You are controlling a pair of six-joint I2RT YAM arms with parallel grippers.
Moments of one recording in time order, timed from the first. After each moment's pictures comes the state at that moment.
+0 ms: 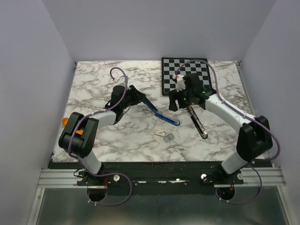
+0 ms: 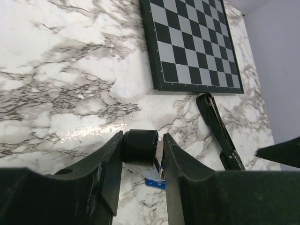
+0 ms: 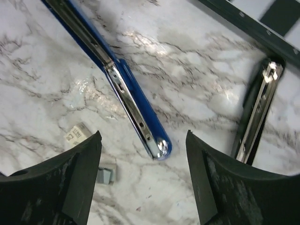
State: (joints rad) left arm -0.35 1.68 0.79 0.58 0.20 -0.71; right arm 0.52 1.66 1.28 -0.51 -0.18 -0.03
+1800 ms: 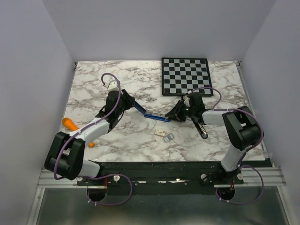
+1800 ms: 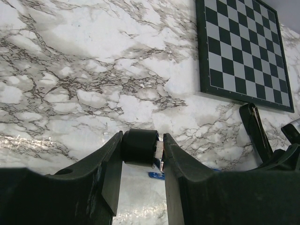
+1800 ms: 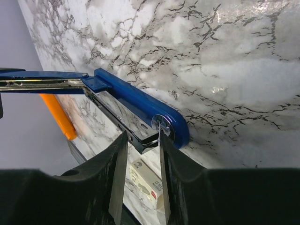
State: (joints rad) left arm -0.38 1.37 0.68 0.31 -0.10 -0.61; right arm 0.39 1.75 0.77 0.27 -0.47 0.92
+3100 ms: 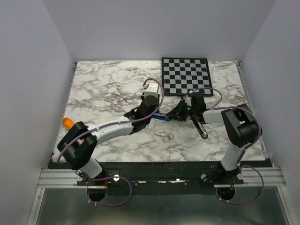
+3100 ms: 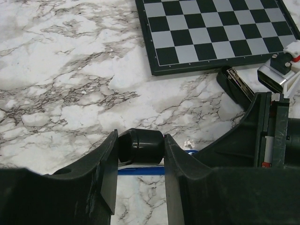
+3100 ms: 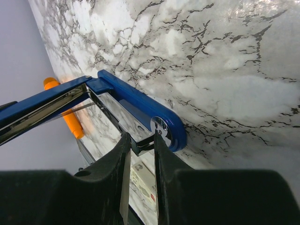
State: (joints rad) left arm -0.83 1.53 0.91 0.23 -0.50 -0.37; right arm 0.36 1.80 0.78 0.33 -0.54 0.93
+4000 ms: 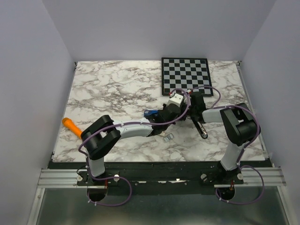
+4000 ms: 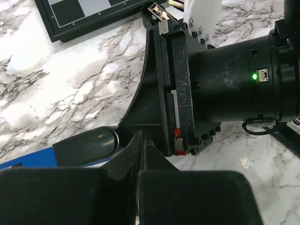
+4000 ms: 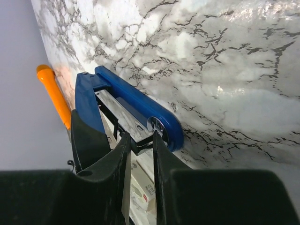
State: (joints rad) left arm -1.02 1.81 1.11 0.15 -0.45 -0.32; right arm 0.36 1.83 0.79 0.35 -0.58 0.87
